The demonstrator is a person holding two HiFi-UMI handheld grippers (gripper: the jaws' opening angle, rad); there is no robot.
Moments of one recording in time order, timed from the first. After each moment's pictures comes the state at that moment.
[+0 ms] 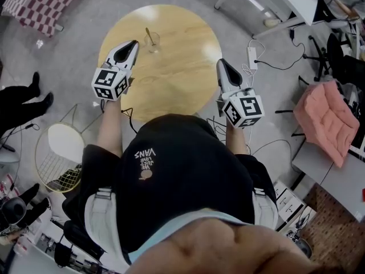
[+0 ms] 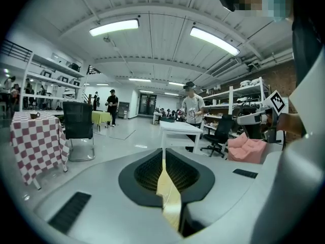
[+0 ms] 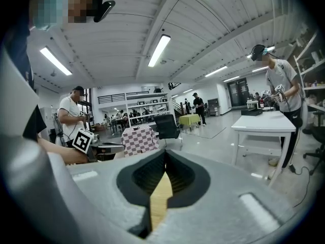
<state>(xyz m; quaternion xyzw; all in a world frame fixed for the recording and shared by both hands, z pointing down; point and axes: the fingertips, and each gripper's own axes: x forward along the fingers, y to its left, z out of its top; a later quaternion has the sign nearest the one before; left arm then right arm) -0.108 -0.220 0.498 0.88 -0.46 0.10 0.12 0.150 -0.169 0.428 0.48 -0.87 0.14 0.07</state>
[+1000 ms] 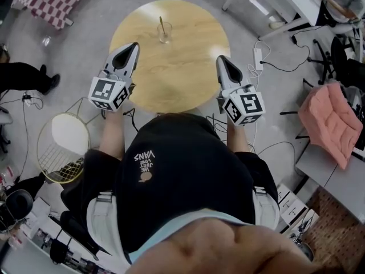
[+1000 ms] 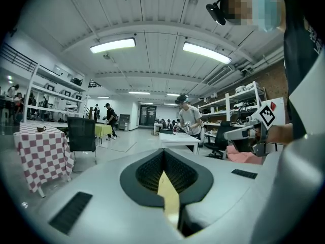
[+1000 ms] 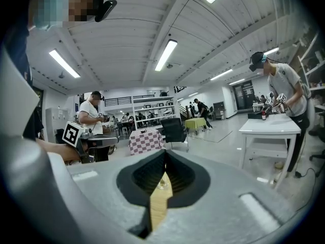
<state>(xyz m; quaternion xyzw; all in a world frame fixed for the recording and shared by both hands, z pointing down) -0.133 -0.120 0.420 0.88 -0.47 0.06 0.06 0.107 -0.106 0.406 0.45 -0.88 0.12 0.06</state>
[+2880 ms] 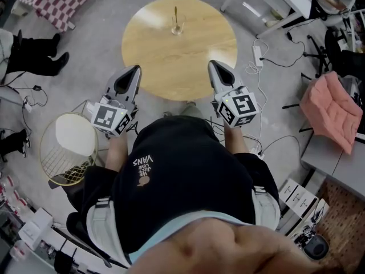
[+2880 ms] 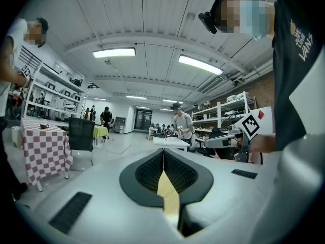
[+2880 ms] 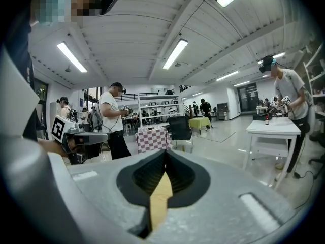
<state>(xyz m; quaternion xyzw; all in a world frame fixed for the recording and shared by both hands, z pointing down) -0.203 0.046 0.403 0.90 -0.44 0.02 0.06 0.003 0.014 0.405 0.44 -0.89 0.10 0.07</state>
